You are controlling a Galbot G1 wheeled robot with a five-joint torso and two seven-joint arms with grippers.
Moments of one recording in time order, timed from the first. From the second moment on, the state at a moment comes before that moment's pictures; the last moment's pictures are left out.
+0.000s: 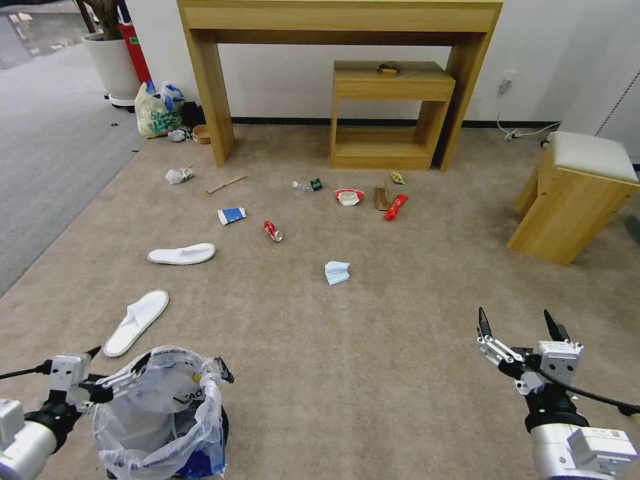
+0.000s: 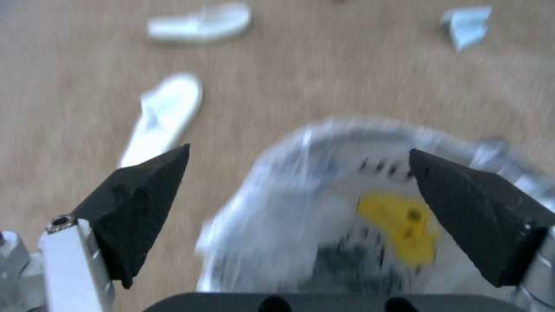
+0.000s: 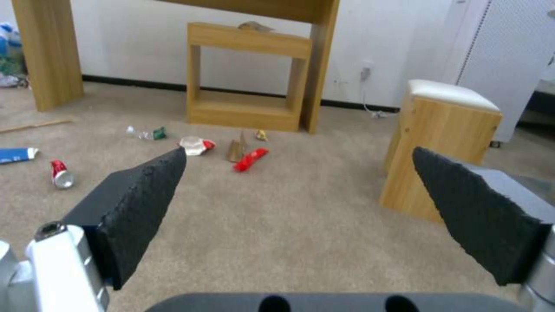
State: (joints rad) left arm 1.92 -1.03 -1.15 -2.17 -0.63 0.52 0.25; right arm -1.86 1.48 0.76 2.38 0.10 0.00 0.05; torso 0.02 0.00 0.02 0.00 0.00
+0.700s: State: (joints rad) left arm 1.83 -0.94 -1.10 -2.02 -0.66 0.74 0.24; right arm -1.86 1.48 0.76 2.32 0.12 0.03 0.06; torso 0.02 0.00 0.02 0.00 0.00
